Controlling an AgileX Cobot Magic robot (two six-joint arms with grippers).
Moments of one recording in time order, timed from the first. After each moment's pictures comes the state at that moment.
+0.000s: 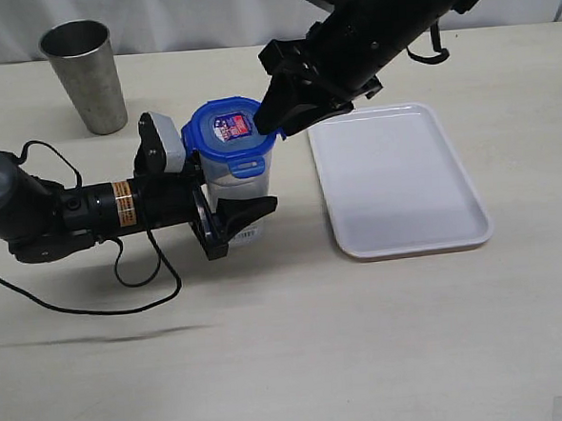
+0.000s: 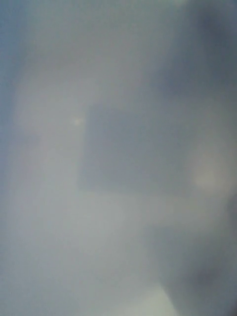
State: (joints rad) left arm -0.31 2.24 -0.86 0.98 -1.21 -0.24; right arm 0.32 1.94 -1.52 0.77 1.10 -0.47
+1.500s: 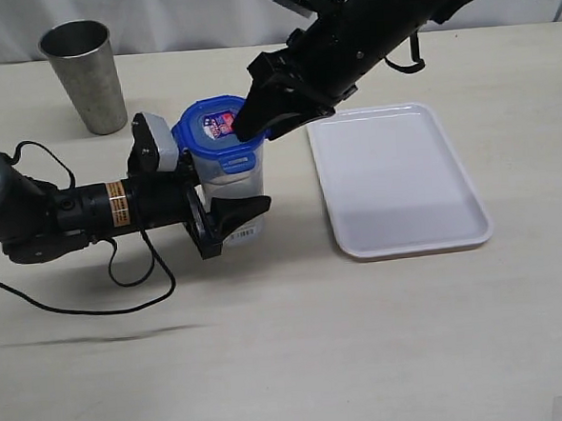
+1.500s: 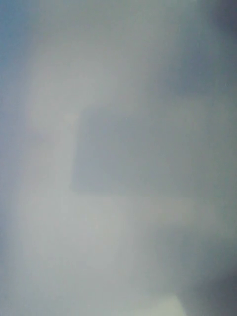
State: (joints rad) left arm -0.30 2.24 -0.85 0.99 -1.20 -0.25; right arm 0.35 1.99 -1.55 0.83 1.13 -0.62
